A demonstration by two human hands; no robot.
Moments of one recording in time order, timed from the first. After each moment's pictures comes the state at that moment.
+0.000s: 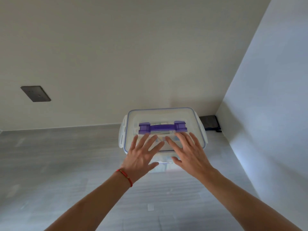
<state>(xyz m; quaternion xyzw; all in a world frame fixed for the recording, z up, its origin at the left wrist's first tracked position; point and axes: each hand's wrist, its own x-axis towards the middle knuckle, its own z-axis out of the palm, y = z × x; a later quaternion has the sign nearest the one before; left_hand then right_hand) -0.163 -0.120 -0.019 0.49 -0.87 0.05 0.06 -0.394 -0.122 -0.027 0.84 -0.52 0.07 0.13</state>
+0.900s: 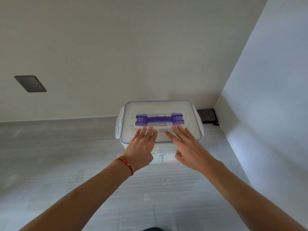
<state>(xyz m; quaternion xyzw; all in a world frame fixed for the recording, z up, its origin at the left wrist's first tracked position) -0.183 -0.119 -0.003 0.52 -0.85 0.00 -0.05 -0.405 -0.111 -0.009 0.87 -0.50 0.01 -0.03</state>
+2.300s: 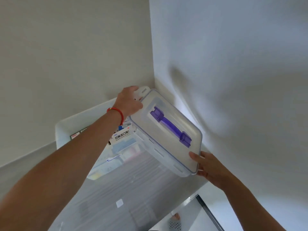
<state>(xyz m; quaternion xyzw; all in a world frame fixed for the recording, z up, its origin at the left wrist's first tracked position) -0.369 -0.214 0.074 0.51 -0.77 -0.34 0.19 -0.561 0.062 -0.077 0.18 -0.63 0.48 -0.59</state>
